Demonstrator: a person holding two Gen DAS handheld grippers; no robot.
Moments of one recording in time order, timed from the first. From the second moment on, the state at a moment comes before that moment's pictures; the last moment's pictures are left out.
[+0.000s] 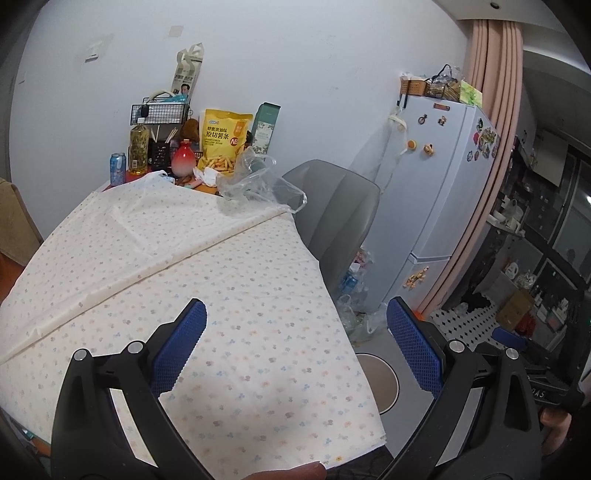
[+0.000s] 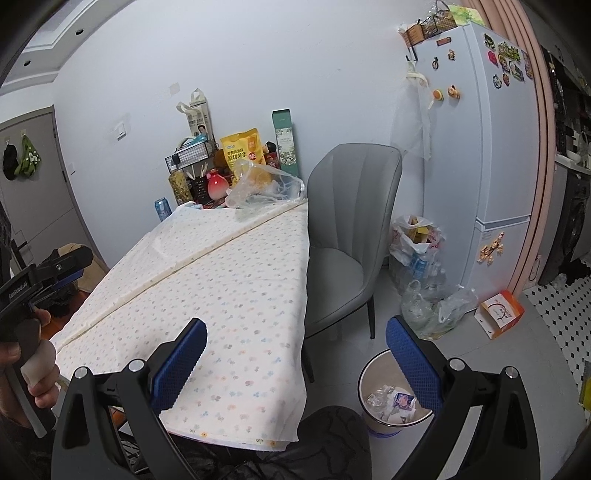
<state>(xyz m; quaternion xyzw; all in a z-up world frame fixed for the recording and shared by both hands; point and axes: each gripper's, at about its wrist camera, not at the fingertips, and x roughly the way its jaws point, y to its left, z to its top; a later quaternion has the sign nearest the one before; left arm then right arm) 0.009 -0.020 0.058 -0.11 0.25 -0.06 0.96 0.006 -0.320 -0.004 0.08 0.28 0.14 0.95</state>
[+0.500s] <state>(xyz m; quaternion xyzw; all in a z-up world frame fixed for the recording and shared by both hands) 0.012 -0.024 0.058 -0.10 0.26 -0.04 0.96 0.010 -0.320 -0.013 0.09 0.29 0.15 0.94</state>
